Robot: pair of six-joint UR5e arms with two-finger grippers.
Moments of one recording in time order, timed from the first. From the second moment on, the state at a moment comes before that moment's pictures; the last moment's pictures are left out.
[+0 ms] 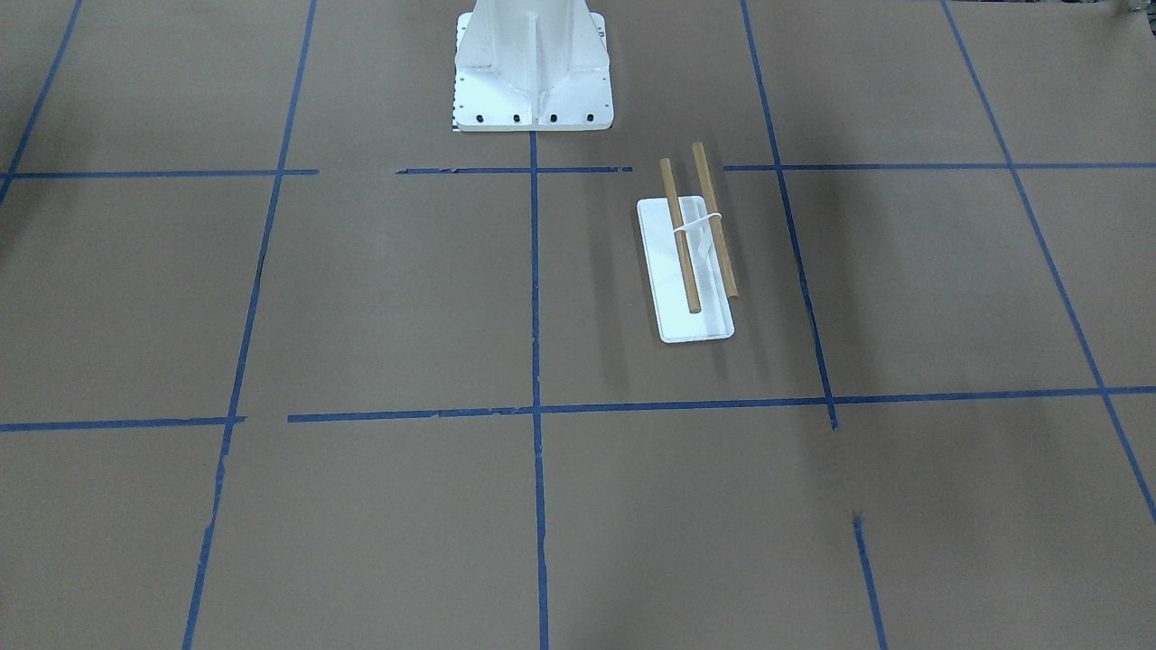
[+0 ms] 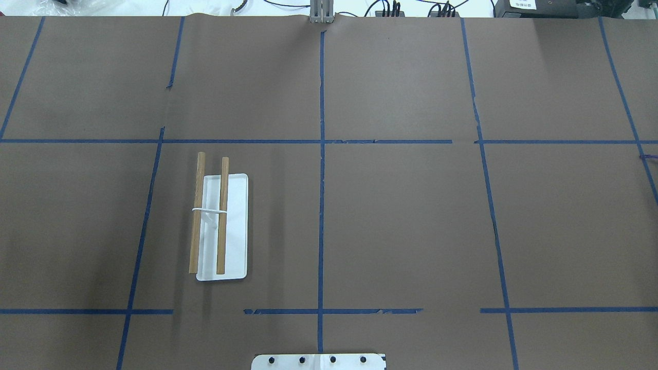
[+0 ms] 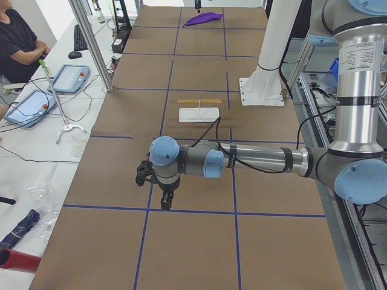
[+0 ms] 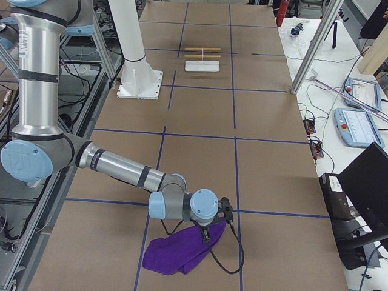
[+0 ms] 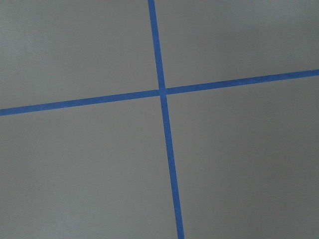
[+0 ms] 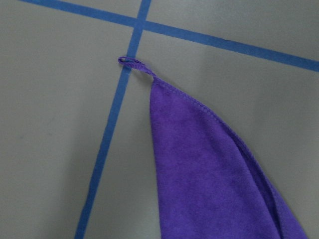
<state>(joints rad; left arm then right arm) -1.54 -1.51 -1.69 -1.61 -2.37 0.05 1.56 -1.66 1.31 -1.21 2.41 -0.28</state>
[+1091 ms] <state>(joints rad) -1.54 -1.51 -1.73 -1.61 -2.37 0.04 1.56 -1.64 1.03 -1.04 2.28 -0.50</state>
